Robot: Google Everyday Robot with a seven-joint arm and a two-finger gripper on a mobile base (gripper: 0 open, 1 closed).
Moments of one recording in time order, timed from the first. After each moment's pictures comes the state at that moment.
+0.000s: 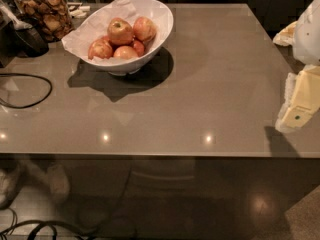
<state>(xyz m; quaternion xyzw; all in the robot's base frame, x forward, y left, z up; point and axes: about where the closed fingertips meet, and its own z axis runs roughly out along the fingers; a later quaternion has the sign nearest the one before) 0.438 -0.217 0.977 -0.60 0.78 -0.03 0.16</state>
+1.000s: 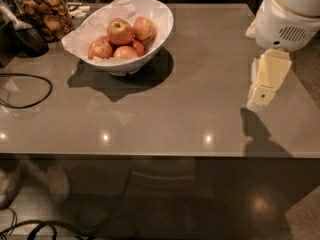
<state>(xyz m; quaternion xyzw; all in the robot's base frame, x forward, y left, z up) 0.490 -0.189 0.967 -0.62 0.77 -0.04 0.13</state>
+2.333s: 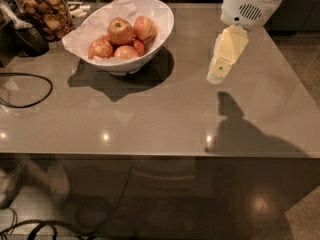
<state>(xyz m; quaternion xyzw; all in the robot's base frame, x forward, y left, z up) 0.550 -0.137 0.976 -0.59 0.79 0.00 0.18</state>
